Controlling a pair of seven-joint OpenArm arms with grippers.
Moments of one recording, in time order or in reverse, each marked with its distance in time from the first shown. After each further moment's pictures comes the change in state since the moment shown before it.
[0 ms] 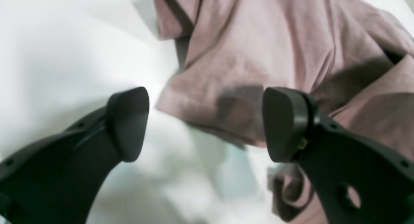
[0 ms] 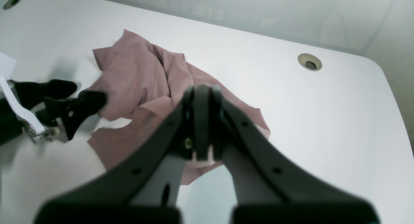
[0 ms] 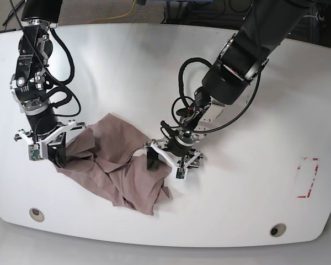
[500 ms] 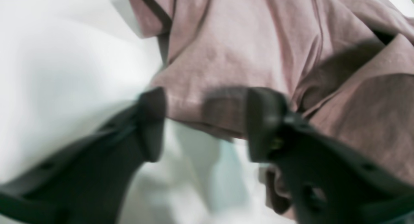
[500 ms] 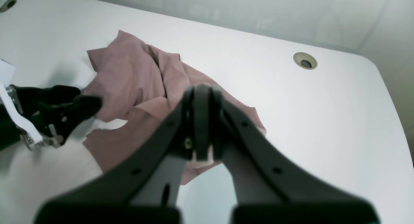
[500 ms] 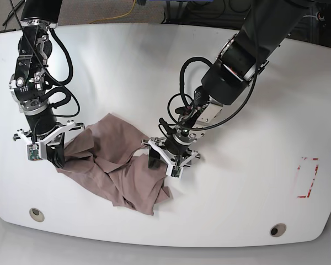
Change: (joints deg) left arm -0.2 0.0 3.3 0.0 0.0 0.0 0.0; right arm 0.0 0.1 0.0 0.0 0.0 0.0 0.0
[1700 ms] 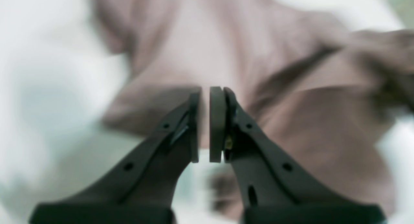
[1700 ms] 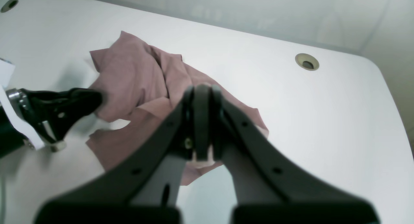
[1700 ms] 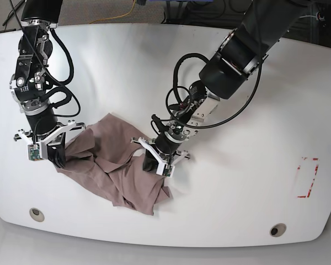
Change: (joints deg) left arm 3.8 -0.1 0.0 10.8 0.0 -0.2 1.6; right arm 0.0 -0.1 0.0 0.0 0.0 0.0 0.0
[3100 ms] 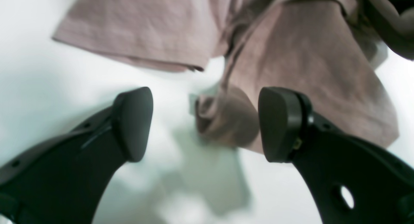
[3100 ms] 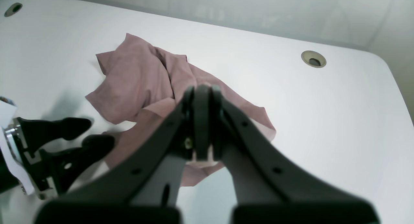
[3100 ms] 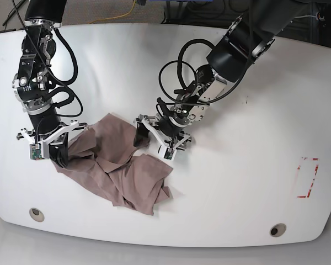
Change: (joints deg) left arm 6.9 -4.2 0.5 8.7 0.2 0.1 8.1; right arm 0.1 -1.9 0.3 -0.2 -0.2 0.0 0.0
